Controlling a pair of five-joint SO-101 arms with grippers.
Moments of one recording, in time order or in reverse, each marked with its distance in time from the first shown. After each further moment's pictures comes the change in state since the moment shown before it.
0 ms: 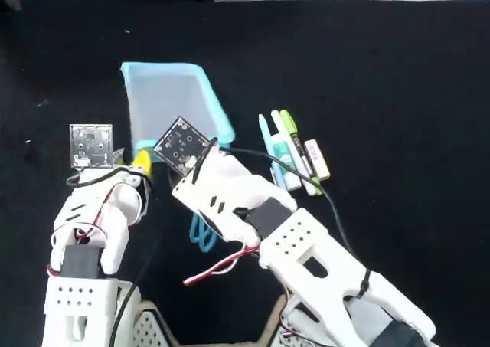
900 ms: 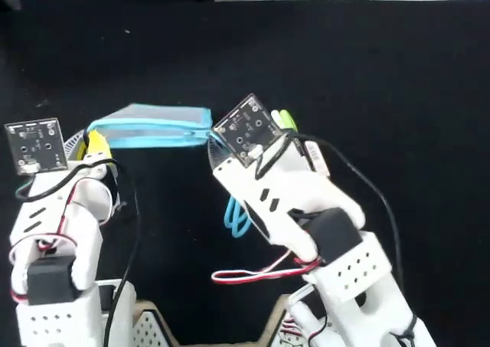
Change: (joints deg) left arm -7.7 0.1 -22.7 14.3 1.0; right arm 10.5 -17.8 -14.2 25.2 0.1
